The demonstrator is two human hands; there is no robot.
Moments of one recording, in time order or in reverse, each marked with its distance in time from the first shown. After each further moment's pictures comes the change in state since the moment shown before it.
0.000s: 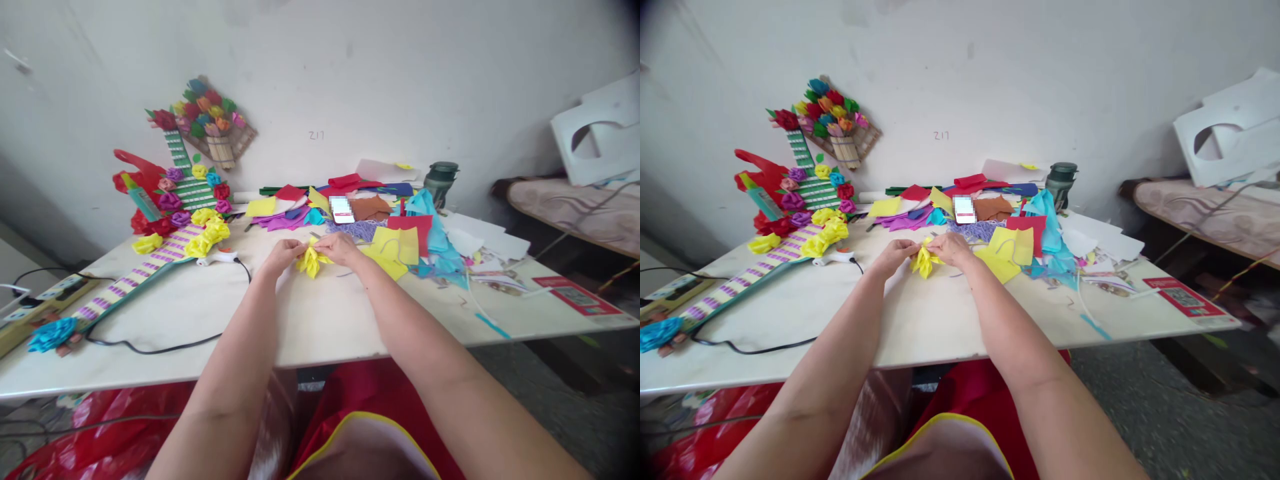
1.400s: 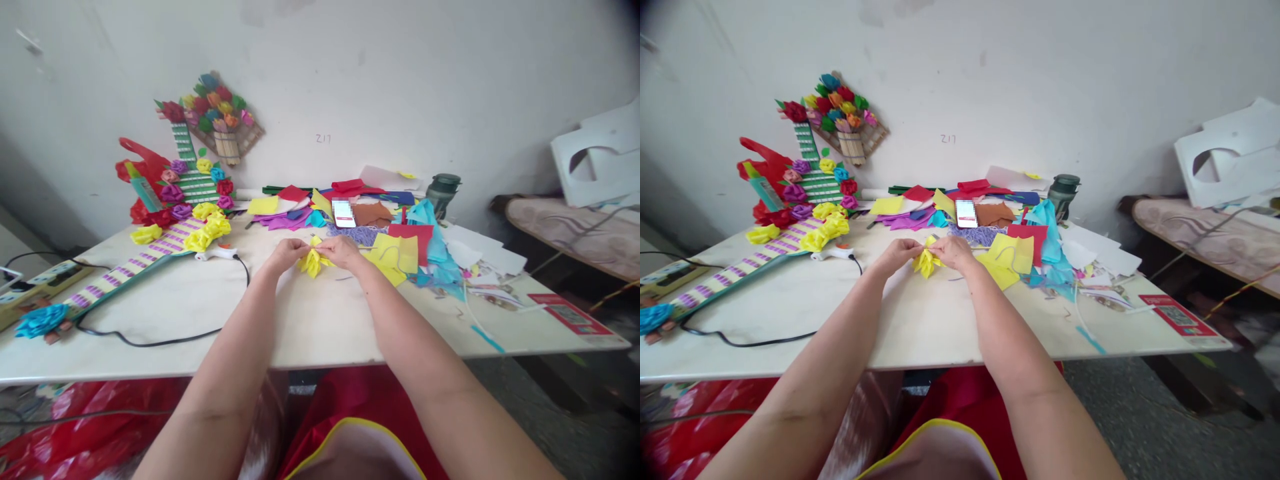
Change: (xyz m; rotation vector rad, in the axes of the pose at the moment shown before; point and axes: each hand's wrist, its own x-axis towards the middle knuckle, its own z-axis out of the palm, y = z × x) left_hand 0.002 0.005 0.005 0.081 0.053 -0.018; right_hand -0.002 -0.003 -0.007 -0.051 -0.027 0.085
